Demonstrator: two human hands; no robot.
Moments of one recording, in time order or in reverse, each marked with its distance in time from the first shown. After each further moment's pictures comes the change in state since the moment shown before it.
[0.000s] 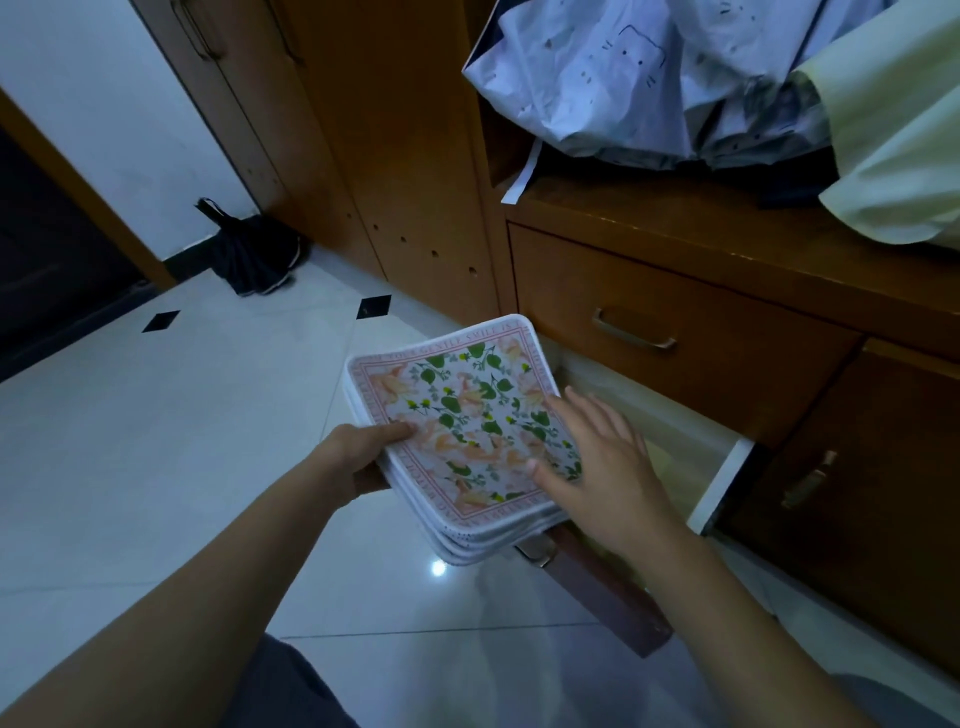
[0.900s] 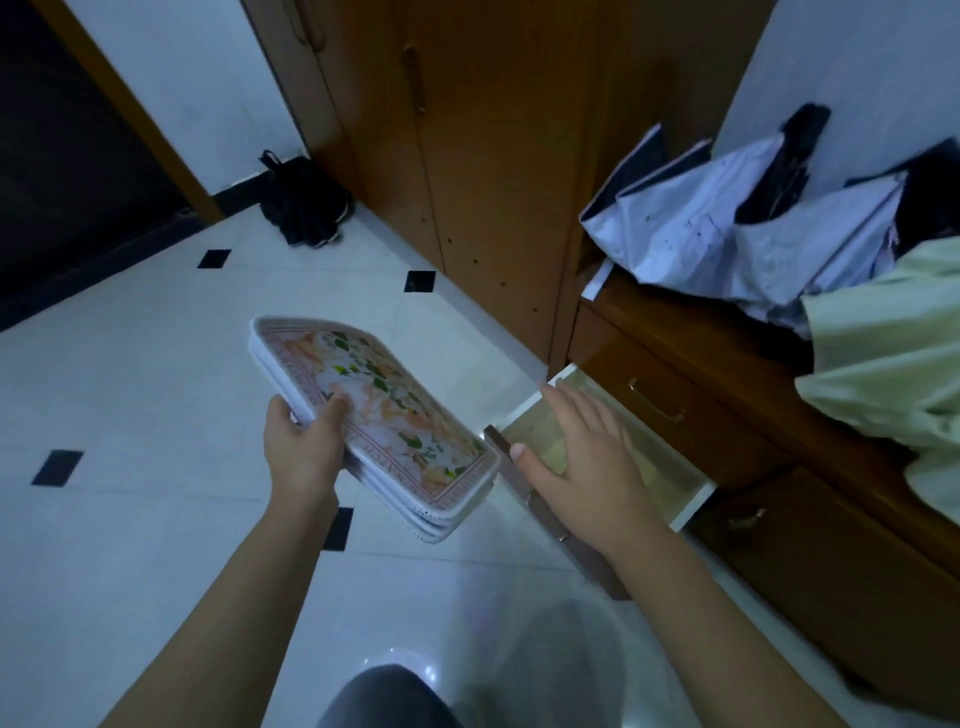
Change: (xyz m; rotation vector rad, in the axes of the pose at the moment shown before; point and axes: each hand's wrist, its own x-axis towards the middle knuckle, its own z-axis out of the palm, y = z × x) left_hand -0.198 0.141 -0.142 -0.299 0.529 0.262; right_hand 0.028 -0.243 -0.147 -0.001 -0.156 0.063
